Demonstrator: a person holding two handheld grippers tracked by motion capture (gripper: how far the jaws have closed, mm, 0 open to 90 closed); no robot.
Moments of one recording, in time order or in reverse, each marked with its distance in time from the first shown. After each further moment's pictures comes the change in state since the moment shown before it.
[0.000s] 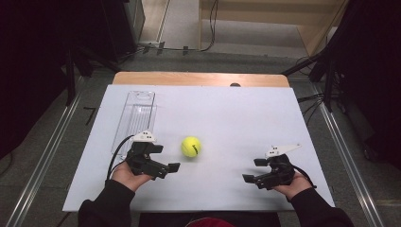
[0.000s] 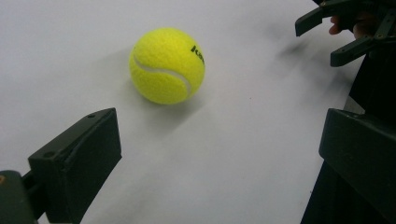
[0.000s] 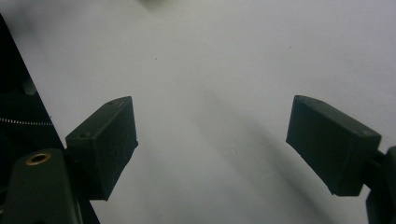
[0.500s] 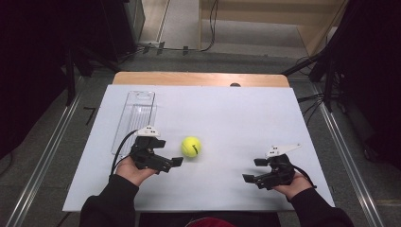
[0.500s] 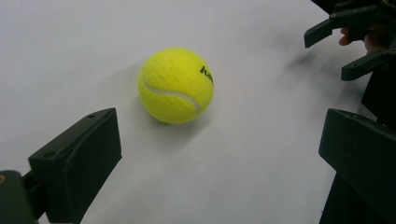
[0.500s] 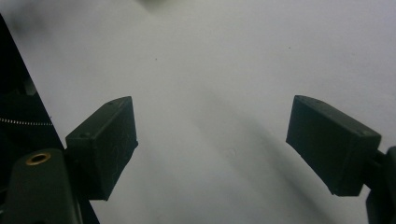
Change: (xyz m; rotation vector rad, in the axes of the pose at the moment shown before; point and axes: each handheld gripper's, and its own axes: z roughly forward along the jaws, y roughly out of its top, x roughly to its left) left arm 0.003 0.016 0.008 -0.001 0.031 0.008; right arm 0.000 0.000 0.000 -0.002 0.000 0.000
